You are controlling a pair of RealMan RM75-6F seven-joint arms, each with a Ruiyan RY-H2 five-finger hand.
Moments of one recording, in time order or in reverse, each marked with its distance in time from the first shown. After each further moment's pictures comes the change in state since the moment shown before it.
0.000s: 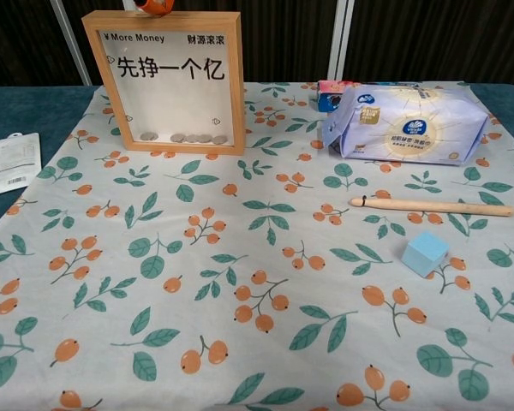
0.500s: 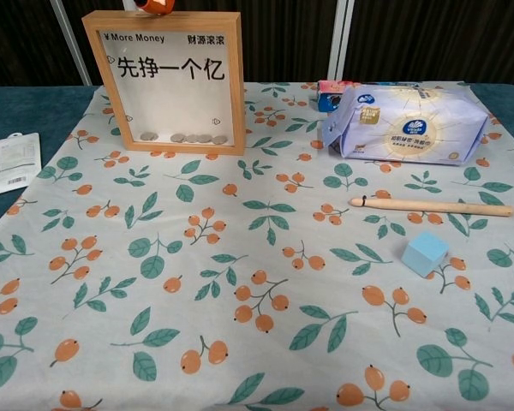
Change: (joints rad) left arm -0.003 0.003 0.006 -0.006 0.015 0.002 -0.009; right arm 0.000 0.000 0.000 -0.001 0.003 0.000 -0.004
